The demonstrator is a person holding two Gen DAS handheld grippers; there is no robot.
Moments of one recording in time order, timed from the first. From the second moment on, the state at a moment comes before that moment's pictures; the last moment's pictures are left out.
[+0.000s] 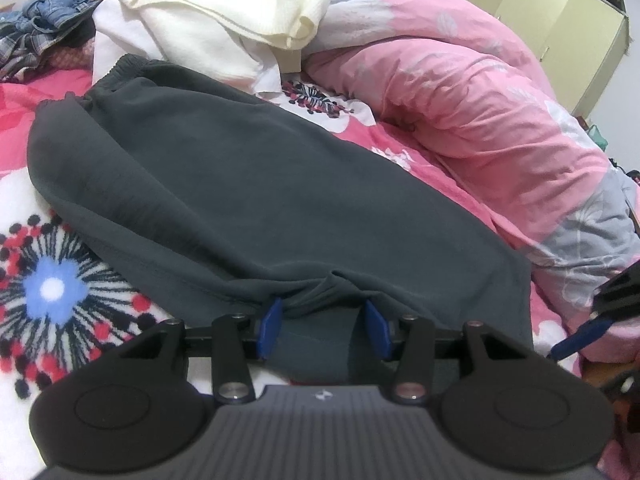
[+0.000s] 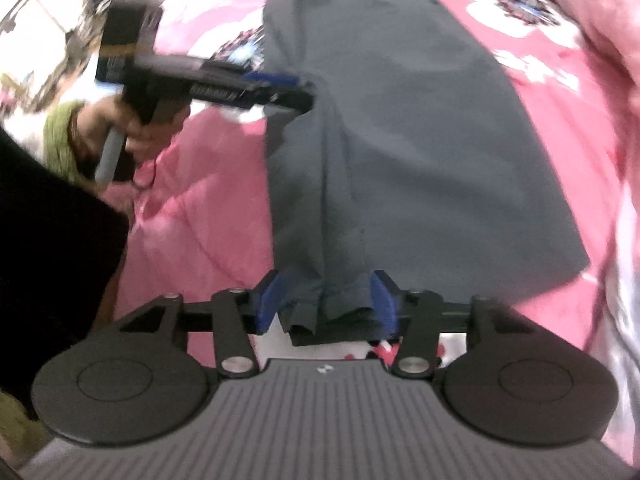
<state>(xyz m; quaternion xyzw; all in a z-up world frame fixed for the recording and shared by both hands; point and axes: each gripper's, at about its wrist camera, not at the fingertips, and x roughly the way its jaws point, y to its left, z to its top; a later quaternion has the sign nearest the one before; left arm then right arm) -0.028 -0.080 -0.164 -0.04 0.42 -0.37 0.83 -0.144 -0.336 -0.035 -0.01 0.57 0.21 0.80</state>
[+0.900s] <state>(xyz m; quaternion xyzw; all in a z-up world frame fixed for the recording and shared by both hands) -0.020 -0.062 -0.167 -0.07 0.42 -0.35 0.83 -0.129 -0.338 -0.077 0.20 0.63 0.27 0.70</state>
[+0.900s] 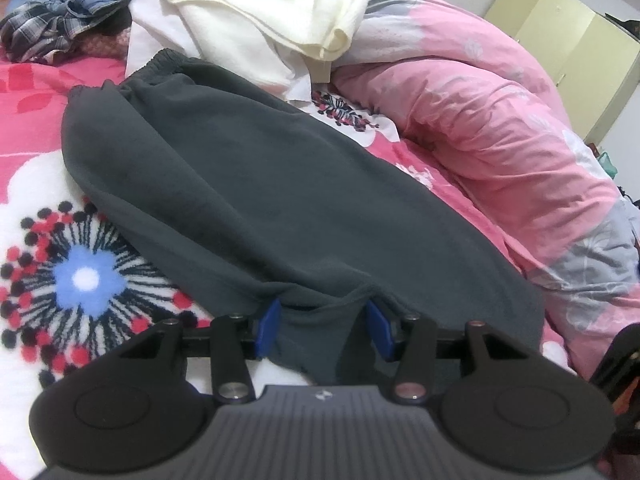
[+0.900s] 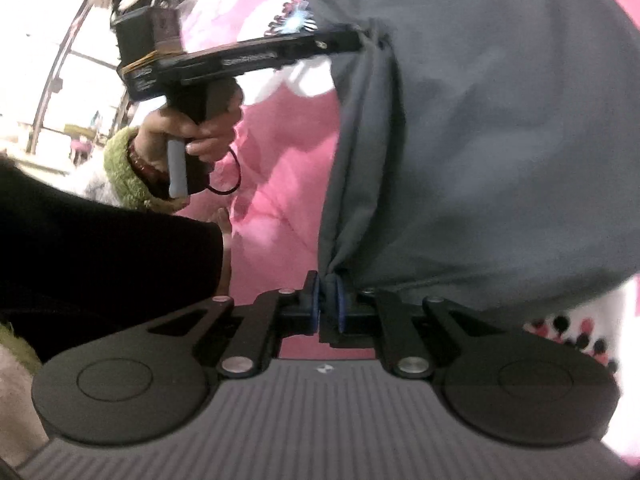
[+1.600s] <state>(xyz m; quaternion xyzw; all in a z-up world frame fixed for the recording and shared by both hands) -0.071 -0.098 -0.155 0.01 0.38 -0.45 0.81 -0.142 -0.369 -0.124 0.25 0.68 0.17 0.67</state>
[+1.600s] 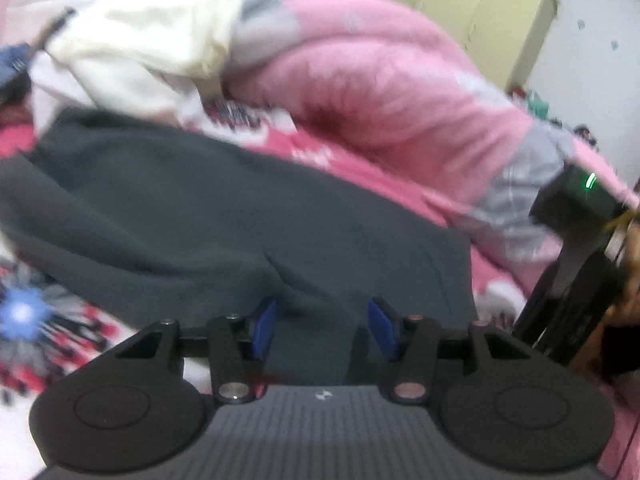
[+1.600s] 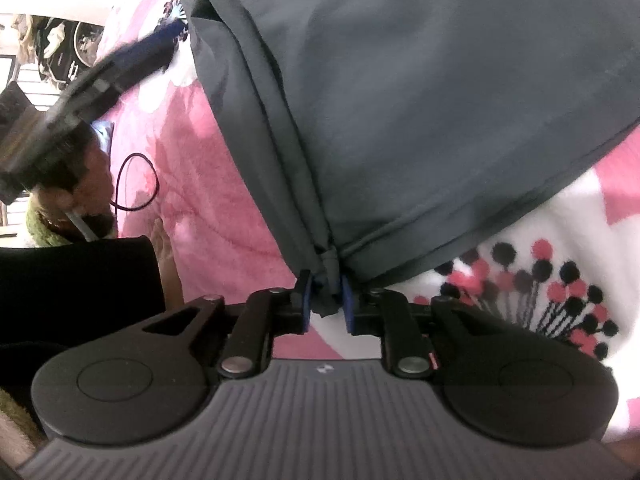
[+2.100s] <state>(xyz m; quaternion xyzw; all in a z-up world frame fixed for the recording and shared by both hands) -0.063 -0.101 -0.170 0.00 0.40 -0.43 0.81 -0.141 -0.395 -0.052 0.10 0.61 0.09 0.78</state>
